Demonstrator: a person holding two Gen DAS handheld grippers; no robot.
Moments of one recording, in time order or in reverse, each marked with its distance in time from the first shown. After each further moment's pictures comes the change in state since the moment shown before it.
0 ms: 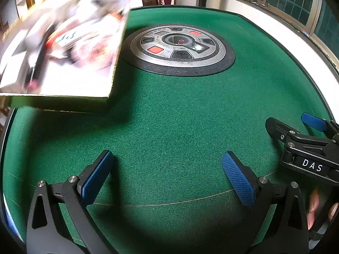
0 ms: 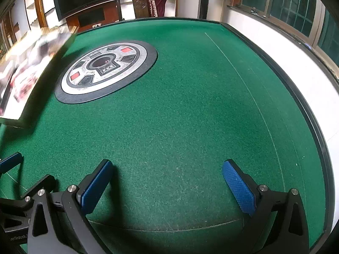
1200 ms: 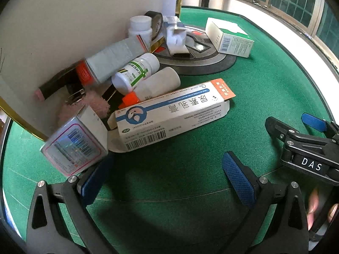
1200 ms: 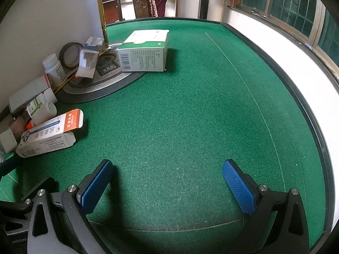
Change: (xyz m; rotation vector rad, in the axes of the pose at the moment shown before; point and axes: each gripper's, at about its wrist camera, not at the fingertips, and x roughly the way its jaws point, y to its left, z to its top) left arm -0.009 -0.001 -0.008 -0.011 -0.024 0.006; right arm 0.000 0.001 0.000 0.001 0.013 0.003
